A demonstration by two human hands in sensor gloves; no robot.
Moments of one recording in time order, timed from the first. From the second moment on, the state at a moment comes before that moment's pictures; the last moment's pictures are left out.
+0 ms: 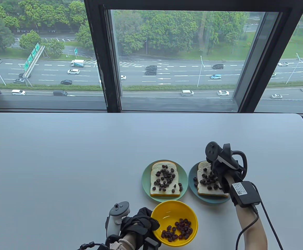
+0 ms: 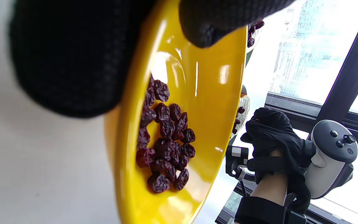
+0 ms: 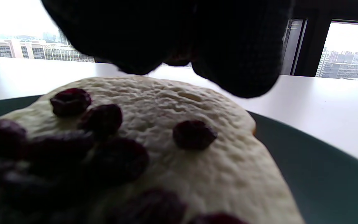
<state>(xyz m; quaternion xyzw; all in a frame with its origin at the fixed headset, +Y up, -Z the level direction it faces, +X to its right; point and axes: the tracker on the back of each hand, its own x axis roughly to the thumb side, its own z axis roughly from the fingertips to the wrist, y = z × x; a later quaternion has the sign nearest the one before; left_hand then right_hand) -0.104 -0.803 -0.268 -0.38 0.09 0.66 0.64 0.224 -0.732 -0.482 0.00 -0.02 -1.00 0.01</state>
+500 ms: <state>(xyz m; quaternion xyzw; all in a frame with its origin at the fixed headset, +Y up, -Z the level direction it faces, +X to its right) -0.104 -0.801 -0.269 -0.38 0.09 0.65 0.65 0.233 -0.736 -0.475 0.00 -0.05 -1.00 0.02</state>
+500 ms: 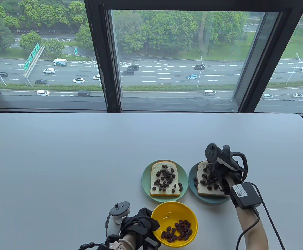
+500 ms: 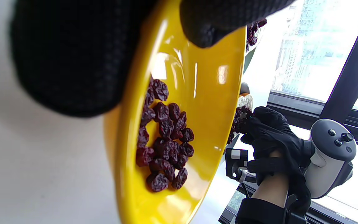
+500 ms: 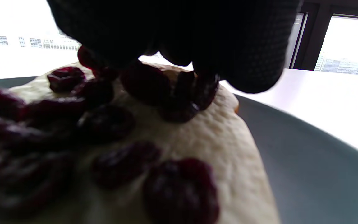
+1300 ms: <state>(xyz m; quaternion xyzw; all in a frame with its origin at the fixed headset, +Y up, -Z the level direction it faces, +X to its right) -0.110 -0.792 -0.273 -0.34 0.08 0.65 0.67 0.253 -0.704 -0.394 0.00 -0.02 -1.00 -0.01</state>
